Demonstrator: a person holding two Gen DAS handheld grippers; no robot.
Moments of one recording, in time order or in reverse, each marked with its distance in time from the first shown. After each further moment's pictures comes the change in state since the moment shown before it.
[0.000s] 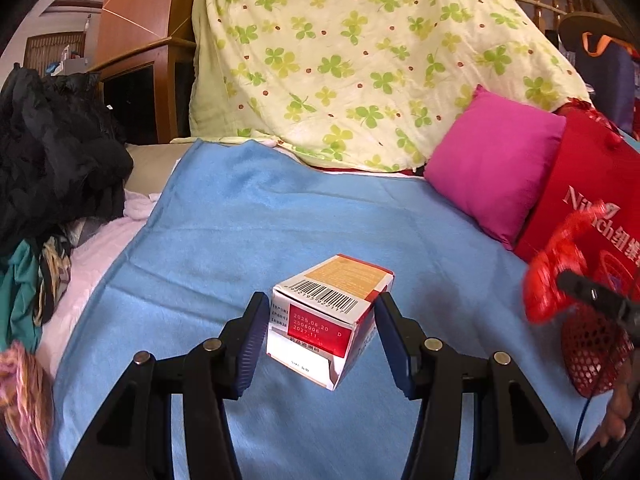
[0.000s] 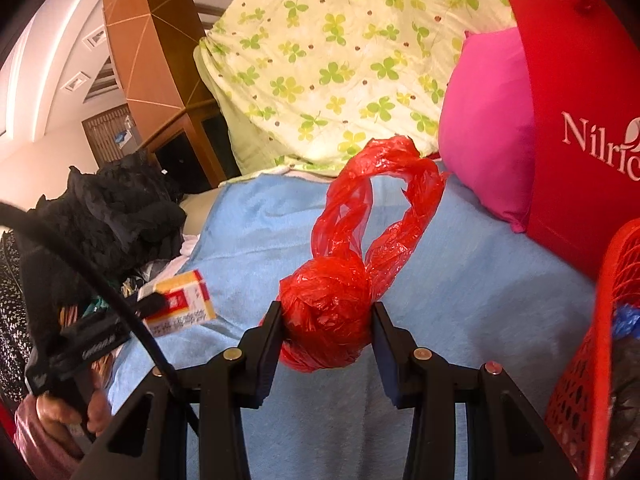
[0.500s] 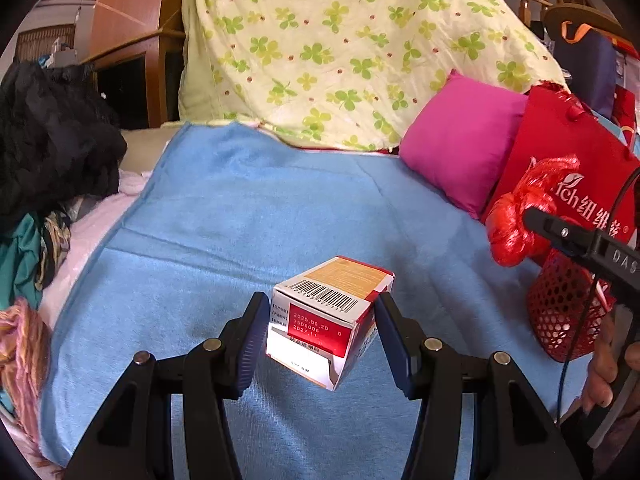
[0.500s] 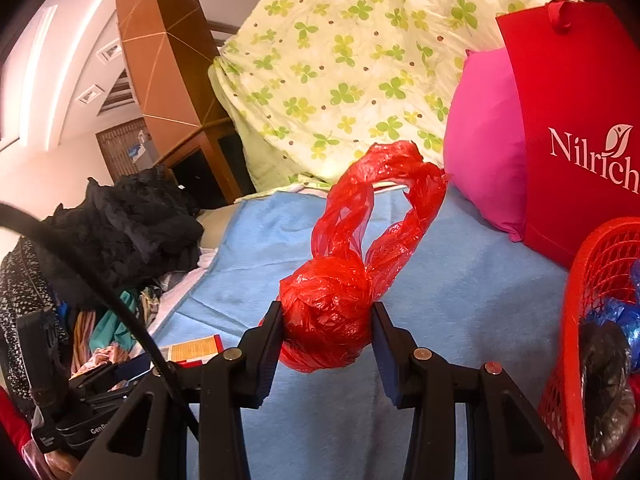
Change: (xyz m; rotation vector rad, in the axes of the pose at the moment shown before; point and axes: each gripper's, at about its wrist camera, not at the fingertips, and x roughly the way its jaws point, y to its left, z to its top) left arm -0.049 -0.031 -0.028 0.016 0.036 -0.042; right arm -0.036 0.004 -0.008 0.003 -0.066 0.058
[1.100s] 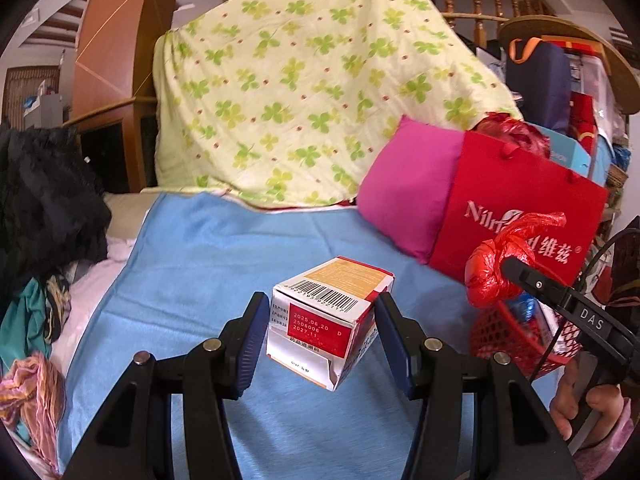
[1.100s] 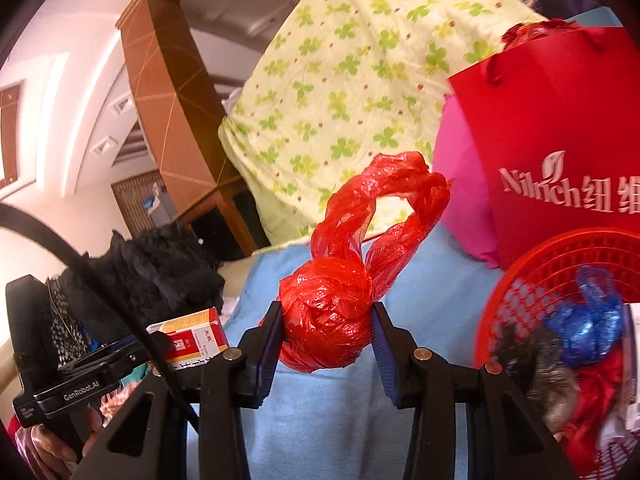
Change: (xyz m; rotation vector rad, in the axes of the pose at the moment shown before) left arm -0.071 -0.066 0.037 0.085 -0.152 -0.060; right arm -0.089 -0.027 -0.006 0.078 -0.194 0.052
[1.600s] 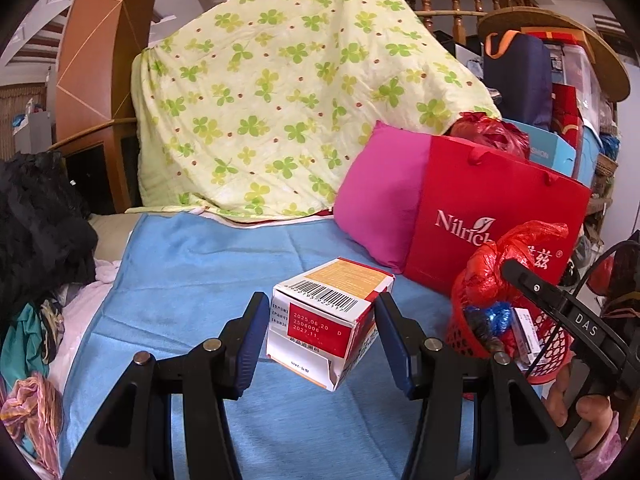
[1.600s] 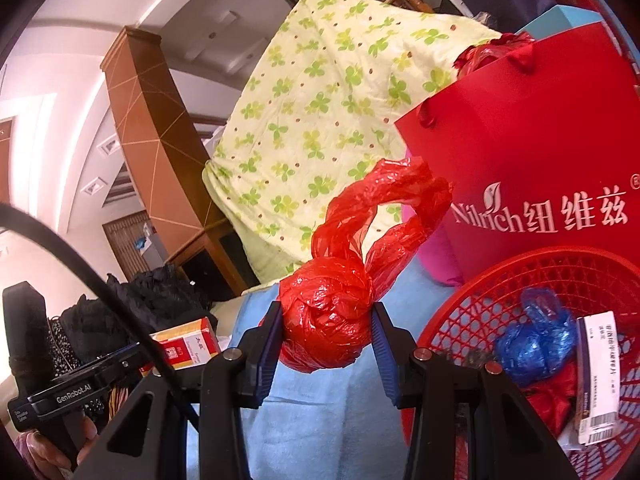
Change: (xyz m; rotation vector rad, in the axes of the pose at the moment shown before) left arm -0.006 -0.052 0.023 0.054 -0.013 -0.025; right arm -0.044 -0.035 0.016 0.080 -0.118 -0.032
